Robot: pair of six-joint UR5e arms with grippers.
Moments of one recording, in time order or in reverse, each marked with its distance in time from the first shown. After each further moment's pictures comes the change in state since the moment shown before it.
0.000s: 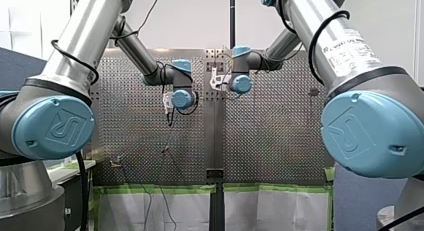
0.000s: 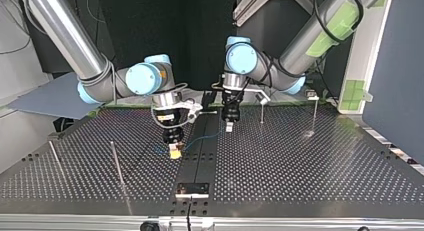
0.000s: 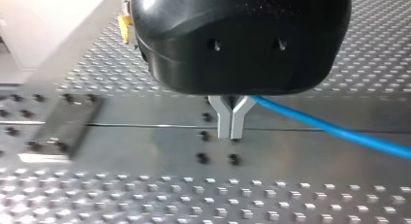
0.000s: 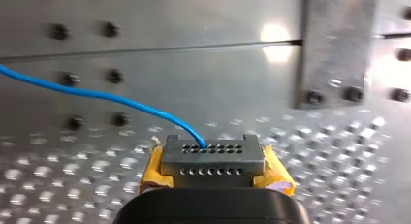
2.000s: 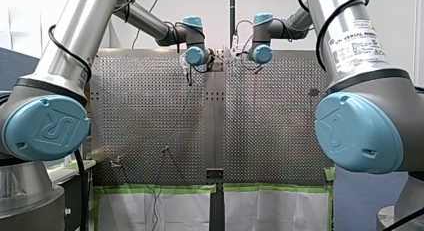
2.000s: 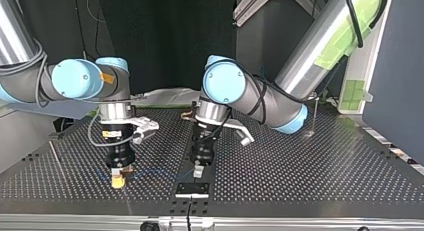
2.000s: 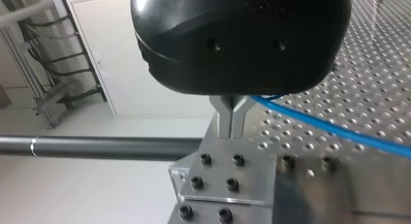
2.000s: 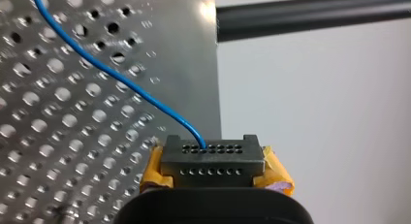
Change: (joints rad) left arm -0.065 0.032 0.429 -0.302 0.080 -0.081; right arm -0.137 -0.190 -0.015 0.057 -0.033 0.035
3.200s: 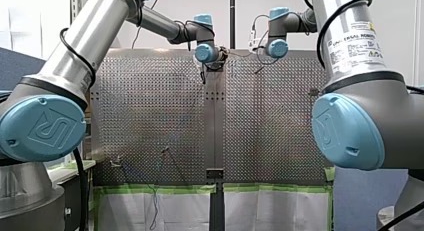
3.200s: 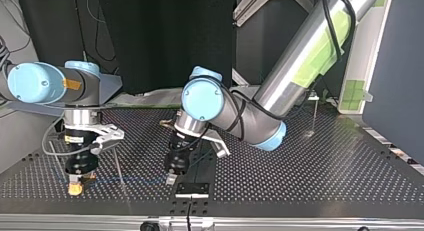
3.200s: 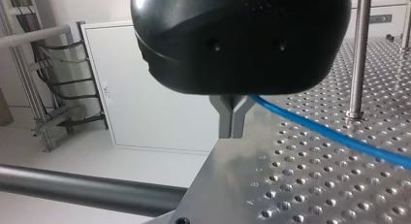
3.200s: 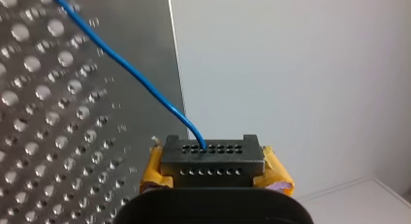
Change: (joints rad) left arm -0.041 -0.123 0.224 -0.127 0.084 -0.078; right arm -0.120 -0.039 0.000 0.026 -0.001 0.041
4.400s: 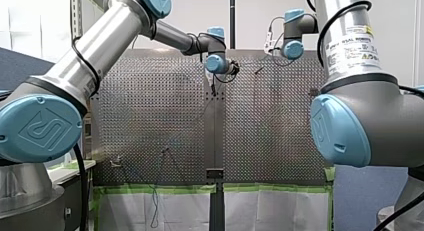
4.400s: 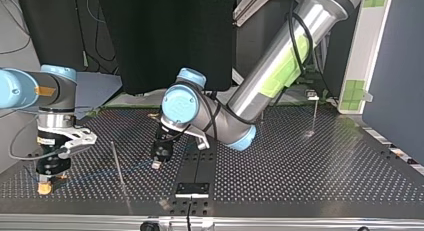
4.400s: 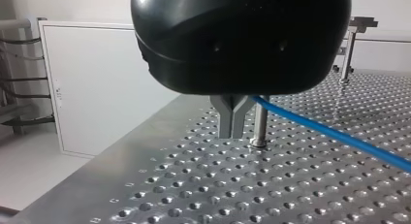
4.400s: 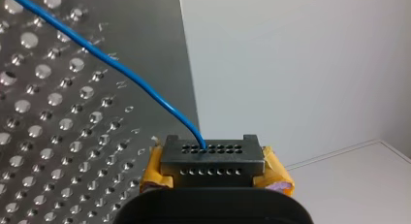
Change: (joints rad) left arm -0.050 -0.150 0.120 -0.092 0.022 -0.015; right arm -0.119 0.010 0.001 0.008 -0.038 0.043
